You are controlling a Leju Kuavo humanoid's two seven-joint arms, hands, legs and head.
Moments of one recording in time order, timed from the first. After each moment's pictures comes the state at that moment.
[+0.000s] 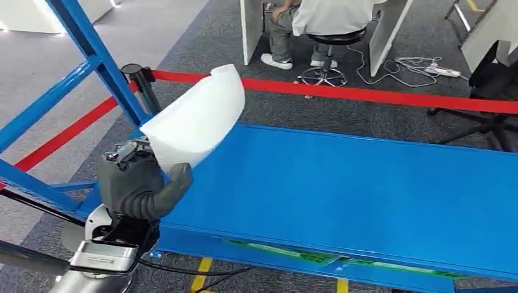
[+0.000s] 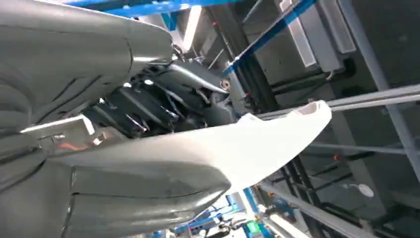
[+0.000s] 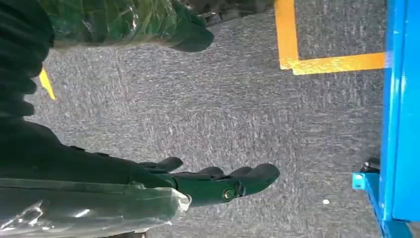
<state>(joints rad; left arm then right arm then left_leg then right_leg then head) -0.15 0.01 -0.64 -1.63 -0.20 0.37 -0.48 -0.02 0.23 -0.88 -0.20 1.00 -0.31 -0.43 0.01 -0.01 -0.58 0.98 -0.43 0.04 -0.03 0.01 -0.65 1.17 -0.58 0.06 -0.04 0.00</state>
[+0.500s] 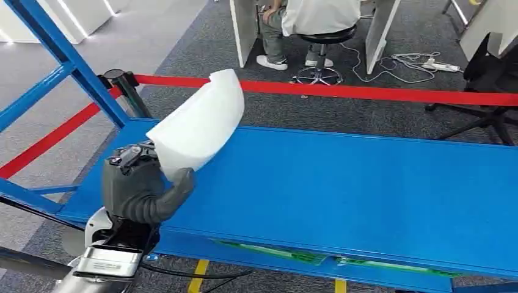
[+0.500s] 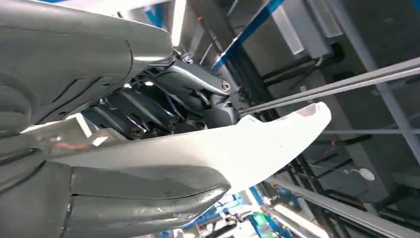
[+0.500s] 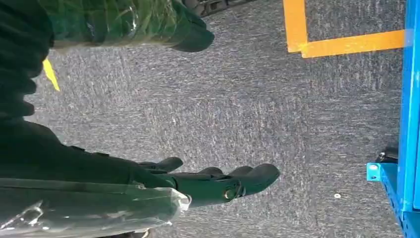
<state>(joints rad) -0.14 0.01 -0.64 -1.63 -0.23 0.37 -0.48 -0.02 0.23 -0.89 -0.20 1.05 -0.33 -0.38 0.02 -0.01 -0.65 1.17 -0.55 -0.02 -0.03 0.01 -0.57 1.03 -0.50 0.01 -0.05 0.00</state>
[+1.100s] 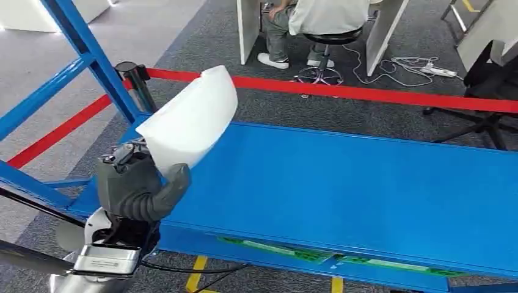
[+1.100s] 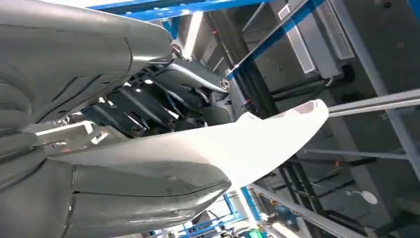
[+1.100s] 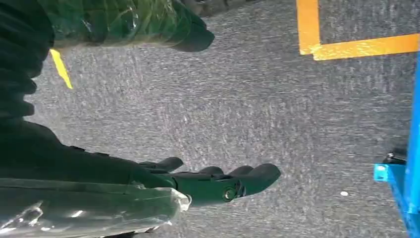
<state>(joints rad) -0.13 -0.01 -0.65 -1.63 -0.24 0.40 -0.49 -0.02 0.23 -0.89 -0.20 1.07 -0.33 -0.36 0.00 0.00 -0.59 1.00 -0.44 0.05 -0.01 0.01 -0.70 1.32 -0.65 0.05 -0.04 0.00</state>
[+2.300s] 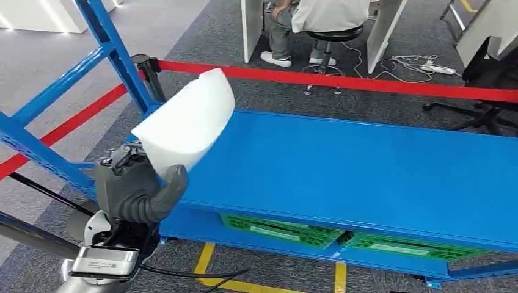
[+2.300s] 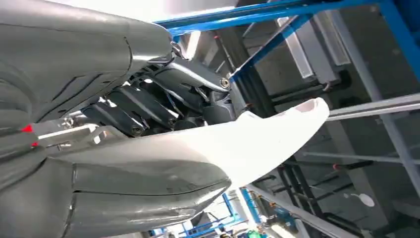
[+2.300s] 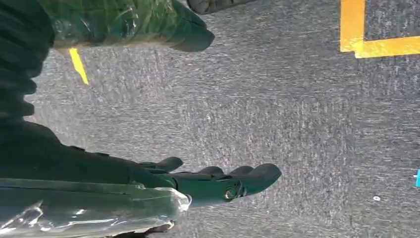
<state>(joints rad) -0.12 -0.01 -0.65 -1.63 -0.23 0.42 -0.50 -0.02 0.22 -0.88 -0.20 1.09 -0.33 -0.35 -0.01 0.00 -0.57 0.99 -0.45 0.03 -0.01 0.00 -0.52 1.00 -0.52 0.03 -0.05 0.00</state>
